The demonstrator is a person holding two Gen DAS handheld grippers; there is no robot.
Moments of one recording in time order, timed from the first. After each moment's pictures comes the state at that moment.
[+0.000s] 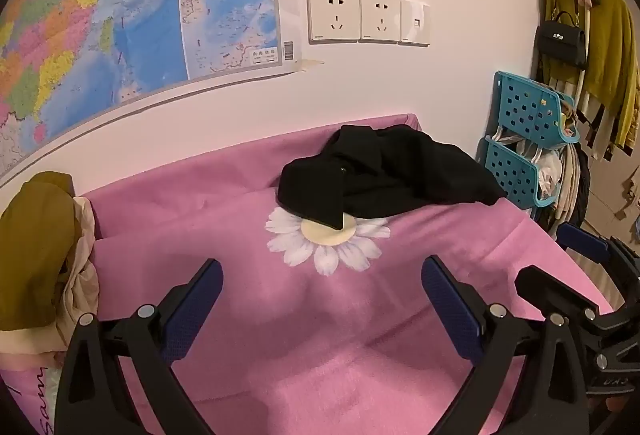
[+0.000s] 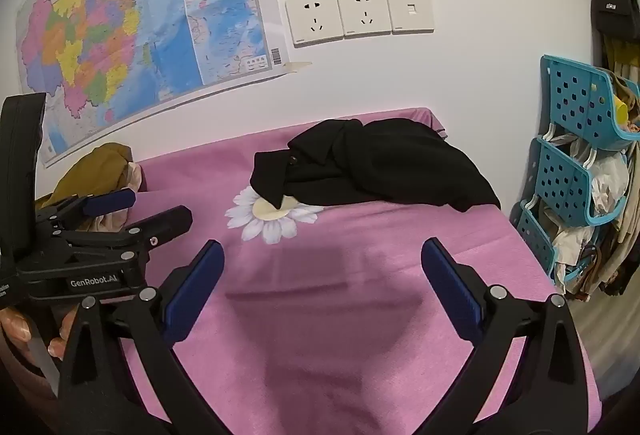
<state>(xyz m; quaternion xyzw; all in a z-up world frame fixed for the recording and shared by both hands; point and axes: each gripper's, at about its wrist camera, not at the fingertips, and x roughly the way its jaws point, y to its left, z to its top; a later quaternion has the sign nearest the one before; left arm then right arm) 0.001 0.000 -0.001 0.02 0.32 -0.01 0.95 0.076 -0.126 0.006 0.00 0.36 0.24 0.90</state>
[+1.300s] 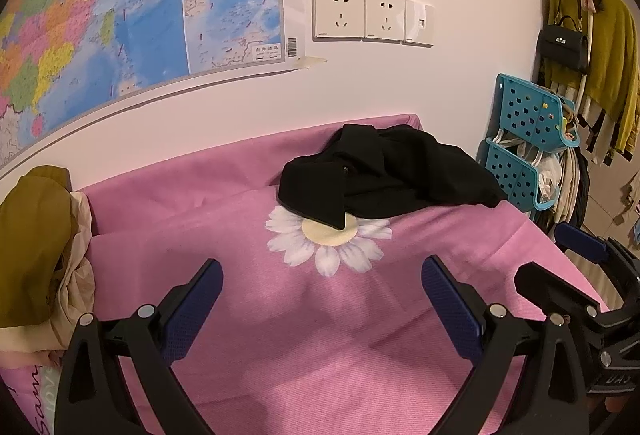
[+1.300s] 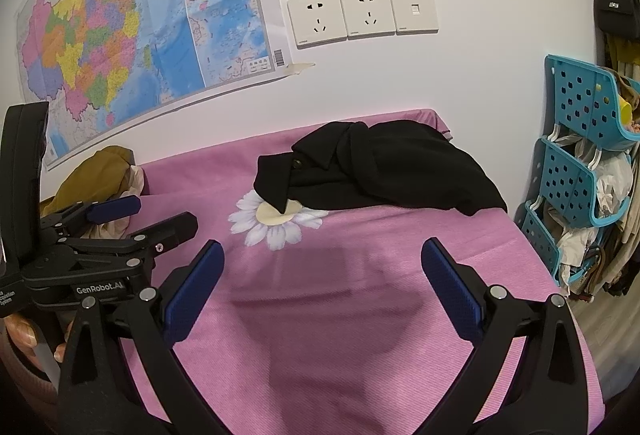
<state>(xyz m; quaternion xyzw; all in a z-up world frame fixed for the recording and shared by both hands) 0.006 0.005 0.000 0.01 0.32 -0.01 0.95 0.083 -0.121 0.007 0.00 0.37 0.25 0.90</state>
